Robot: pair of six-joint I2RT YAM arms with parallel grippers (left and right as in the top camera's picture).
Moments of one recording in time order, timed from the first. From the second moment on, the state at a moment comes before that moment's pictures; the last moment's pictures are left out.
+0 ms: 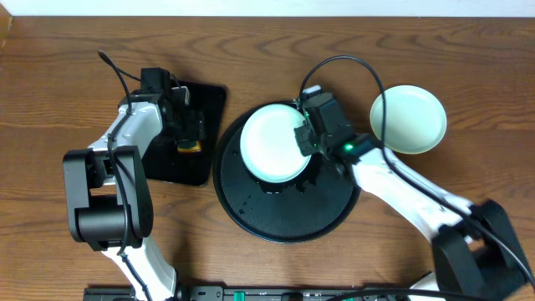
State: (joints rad) left arm 0.07 1.95 1.23 -0.61 0.18 -0.04; right arm 0.57 1.66 1.03 -0.21 0.13 0.14
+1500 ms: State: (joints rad) left arm 0.06 1.95 1.23 -0.61 0.17 -0.04; right arm 0.77 1.58 1.03 0.11 0.77 -0.58
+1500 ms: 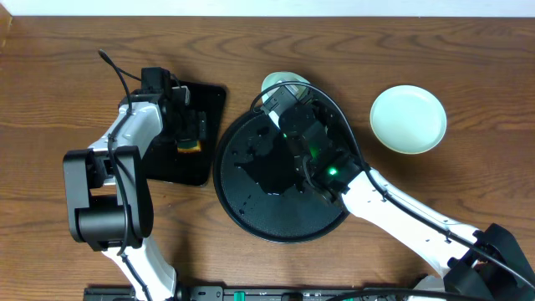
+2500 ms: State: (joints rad) left arm 0.06 1.95 1.23 -0.61 0.17 -0.04; right arm 0.42 1.58 1.03 -0.15 0.67 0.17
